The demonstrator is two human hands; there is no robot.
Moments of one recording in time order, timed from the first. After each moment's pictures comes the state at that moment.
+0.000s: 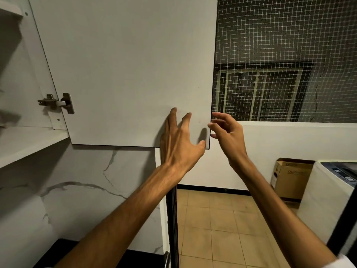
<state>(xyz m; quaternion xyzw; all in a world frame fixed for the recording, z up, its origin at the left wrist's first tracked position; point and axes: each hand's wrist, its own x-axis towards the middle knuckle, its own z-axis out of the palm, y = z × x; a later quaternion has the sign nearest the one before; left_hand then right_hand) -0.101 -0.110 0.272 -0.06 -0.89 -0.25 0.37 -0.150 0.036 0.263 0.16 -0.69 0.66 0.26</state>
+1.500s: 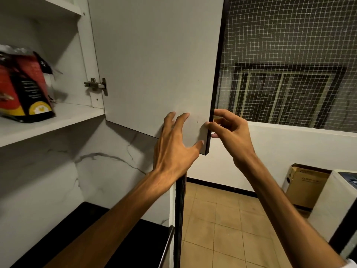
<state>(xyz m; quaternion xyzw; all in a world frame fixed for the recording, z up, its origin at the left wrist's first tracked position) 0.015 -0.128 0.249 -0.03 -0.87 -0.33 0.38 -0.052 0.032 0.267 0.28 -0.69 0.64 0.19</state>
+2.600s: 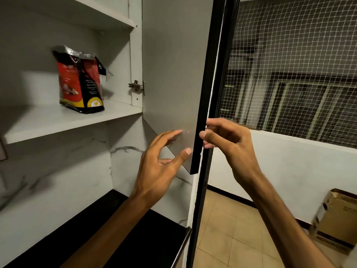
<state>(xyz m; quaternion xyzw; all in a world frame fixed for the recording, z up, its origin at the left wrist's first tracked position) 0.116 -0.187 0.223 -0.04 -0.74 -0.53 0.40 0.026 -0.020 0.273 0.44 -0.59 0.67 0.09</state>
